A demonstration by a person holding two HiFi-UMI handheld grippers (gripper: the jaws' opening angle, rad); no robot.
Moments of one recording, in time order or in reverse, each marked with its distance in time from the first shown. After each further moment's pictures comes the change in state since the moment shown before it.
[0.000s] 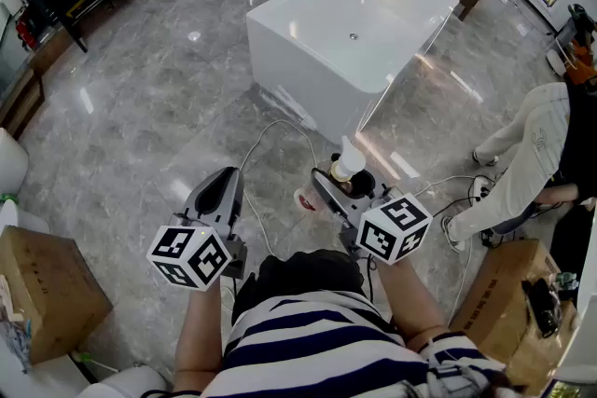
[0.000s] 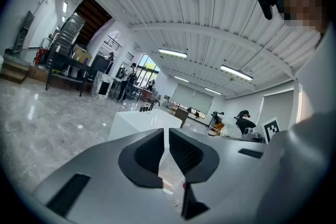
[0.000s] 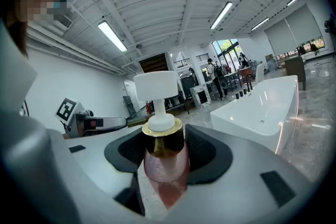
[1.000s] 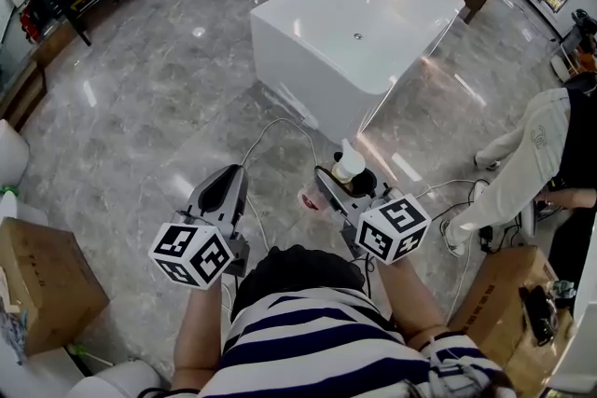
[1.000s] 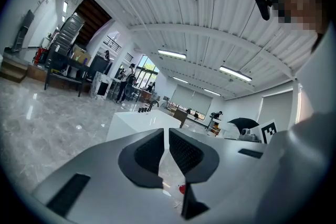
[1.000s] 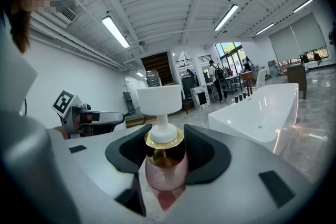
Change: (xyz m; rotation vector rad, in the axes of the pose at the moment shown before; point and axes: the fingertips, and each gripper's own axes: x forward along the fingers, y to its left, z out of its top) left arm 0.010 -0.008 -0.004 0.002 -0.015 -0.011; right arm 0.002 -0.015 -0.003 -0.076 0.009 -0.015
